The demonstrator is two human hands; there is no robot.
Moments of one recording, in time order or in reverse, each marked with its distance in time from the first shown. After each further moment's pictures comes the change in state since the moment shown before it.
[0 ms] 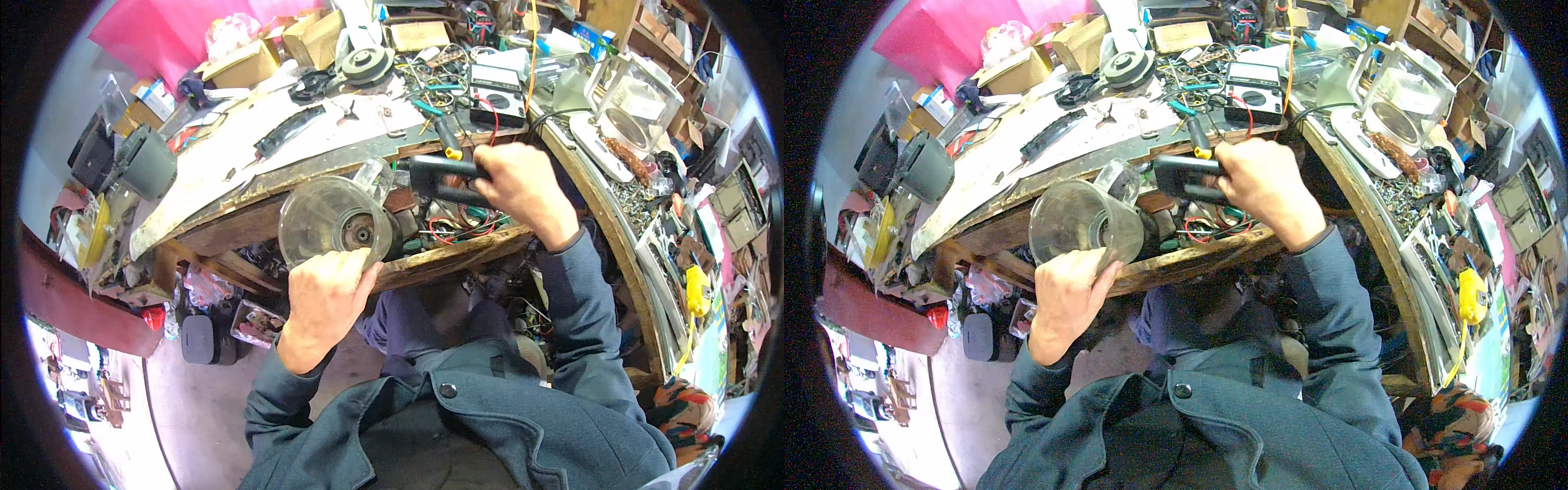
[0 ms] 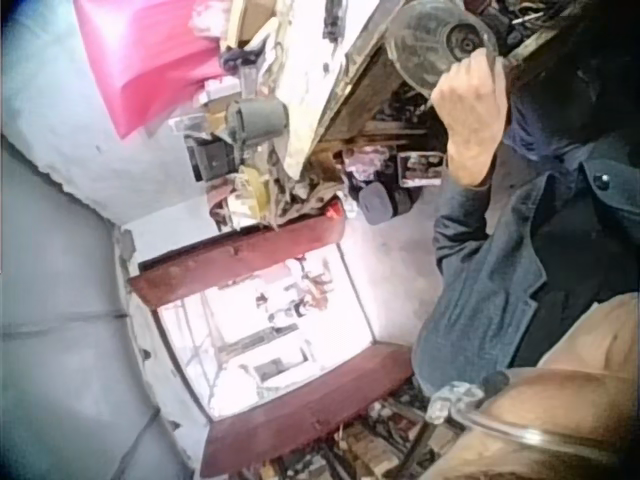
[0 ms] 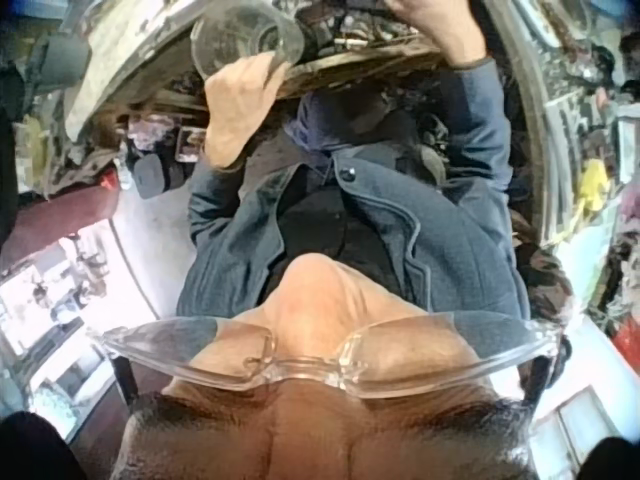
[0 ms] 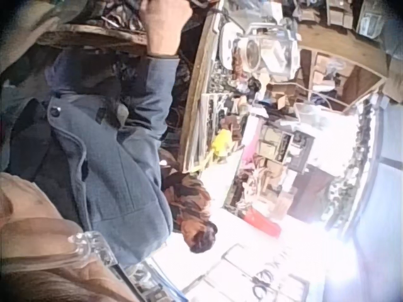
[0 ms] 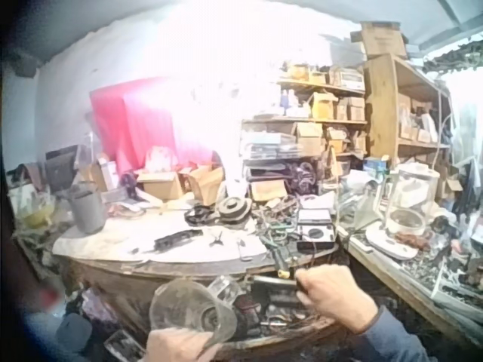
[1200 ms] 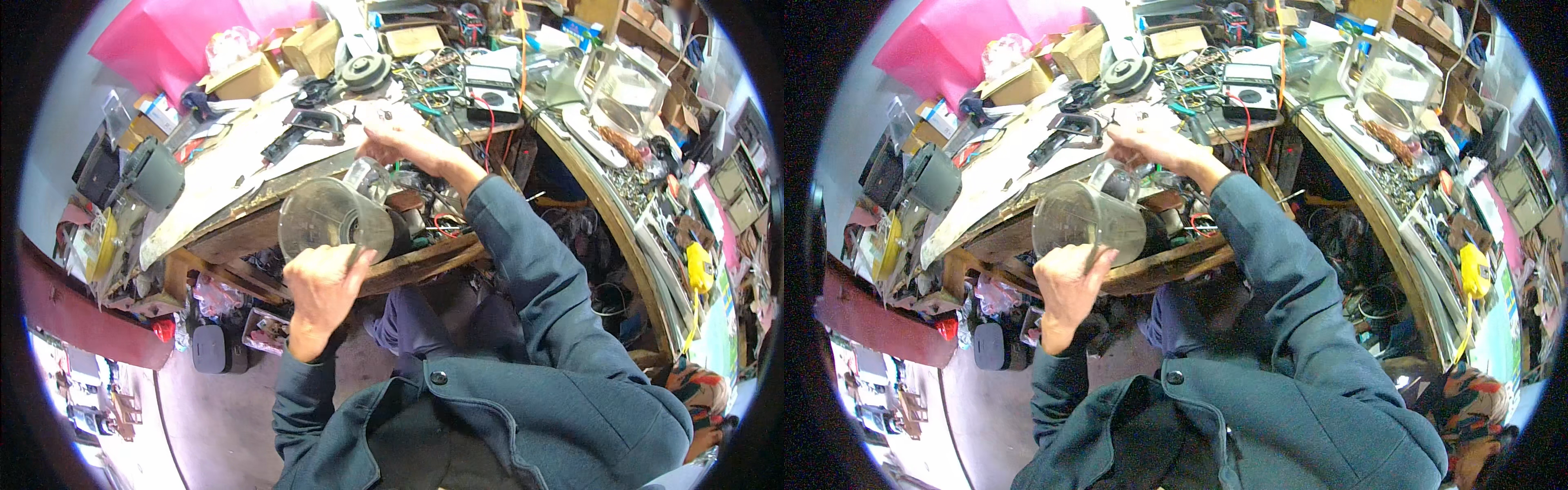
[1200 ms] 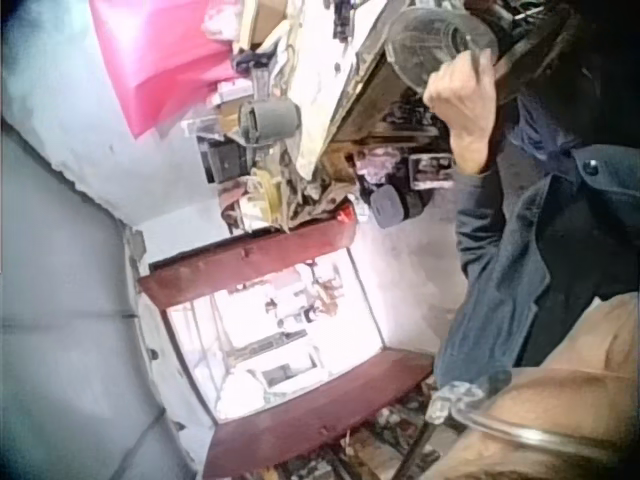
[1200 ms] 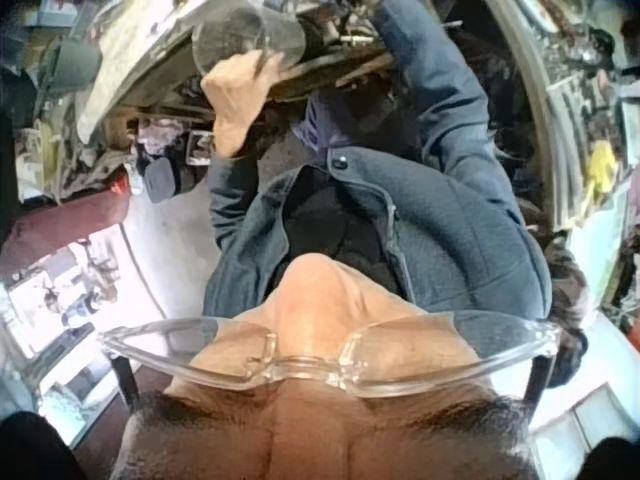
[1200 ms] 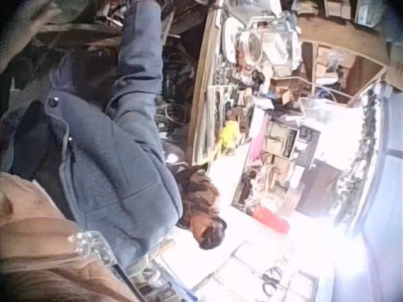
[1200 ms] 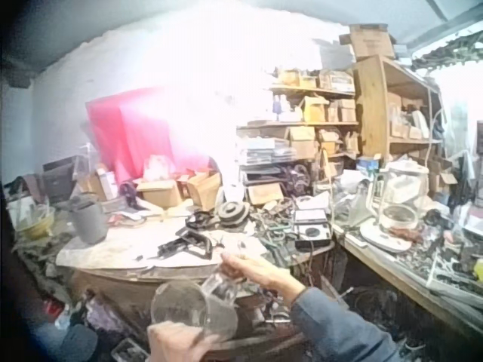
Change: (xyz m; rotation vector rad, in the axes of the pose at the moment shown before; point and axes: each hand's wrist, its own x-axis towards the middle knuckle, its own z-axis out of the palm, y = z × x) left_hand -0.013 -0.024 0.005 0.020 0.164 -0.047; right_hand 0.119 -0.055 0.090 1.490 -0.321 -0.075
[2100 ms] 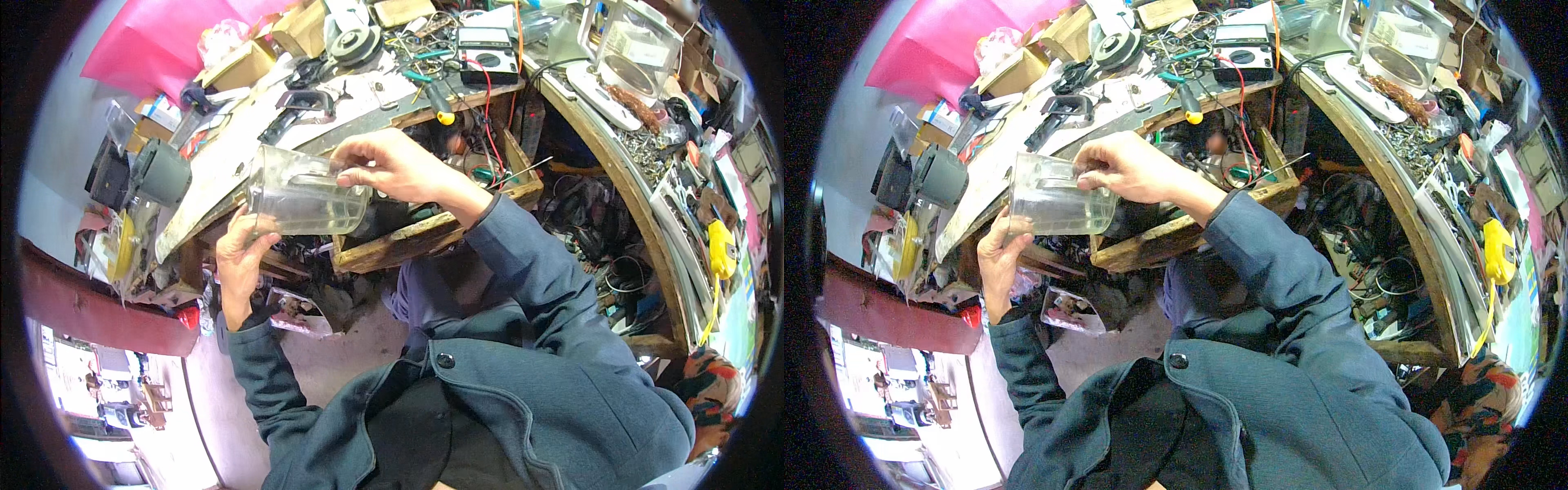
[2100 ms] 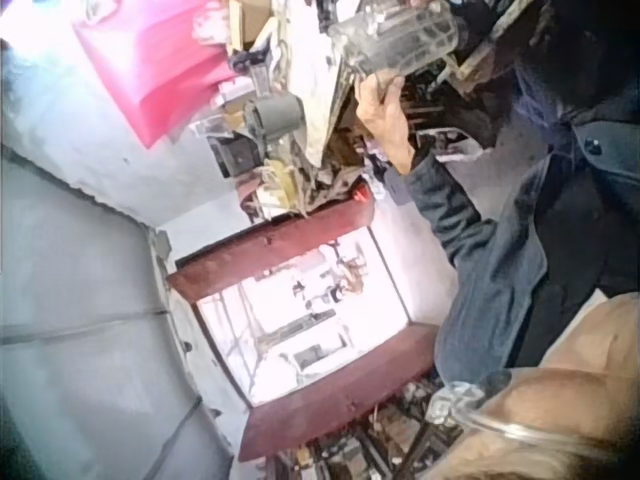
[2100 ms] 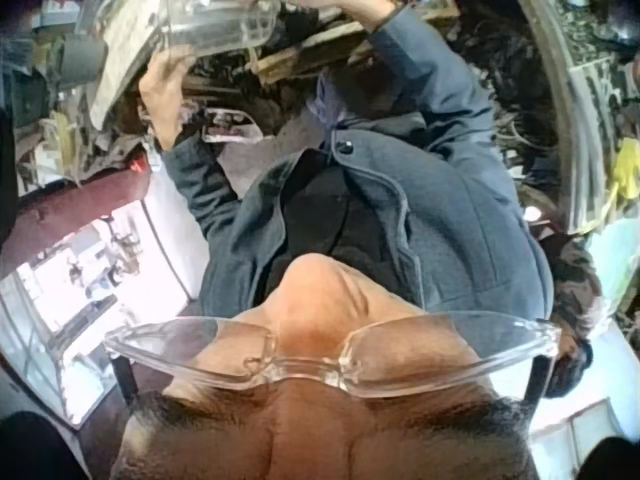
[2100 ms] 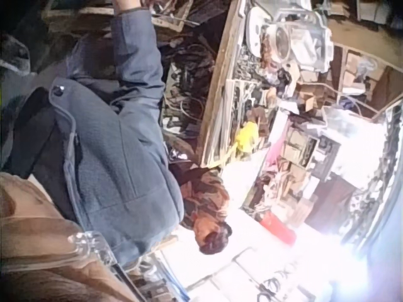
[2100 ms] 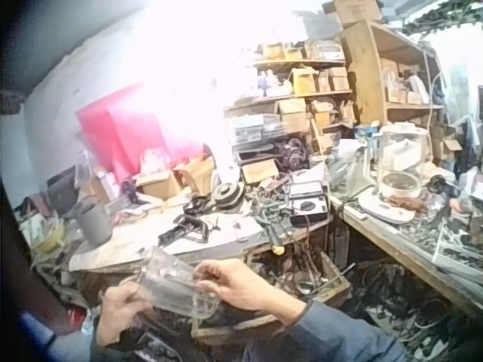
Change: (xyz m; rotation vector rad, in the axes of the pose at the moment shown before) left_hand -0.003 -0.100 -0.058 -0.434 -0.136 -0.234; right_hand -0.059 -0.022 0.061 -0.242 0.090 -0.413
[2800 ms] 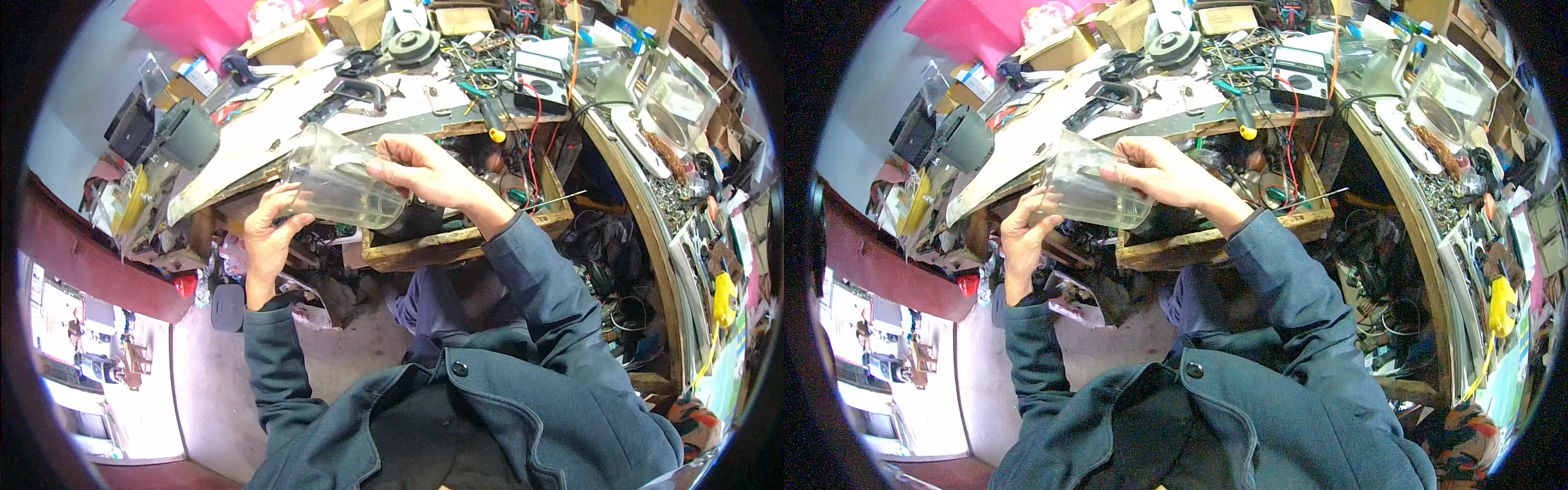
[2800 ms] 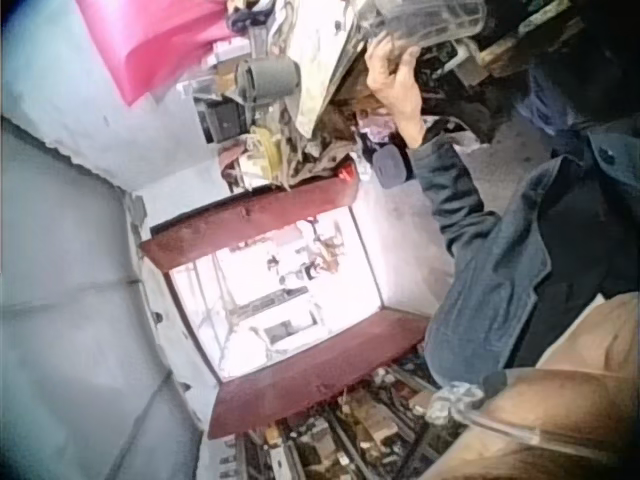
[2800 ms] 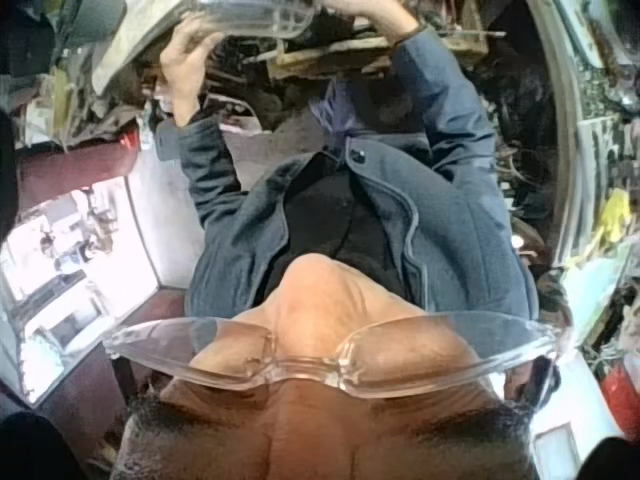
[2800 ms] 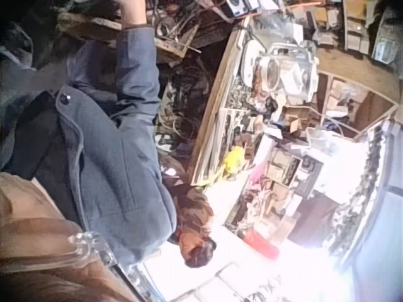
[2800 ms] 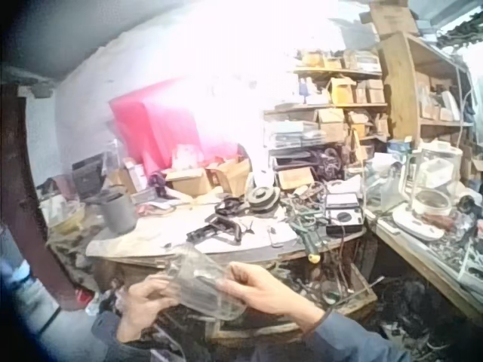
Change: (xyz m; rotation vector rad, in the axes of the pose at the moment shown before) left_hand -0.010 -0.025 0.012 -0.117 0.150 0.009; right_hand 0.014 -0.001 0.021 0.367 -0.131 0.274
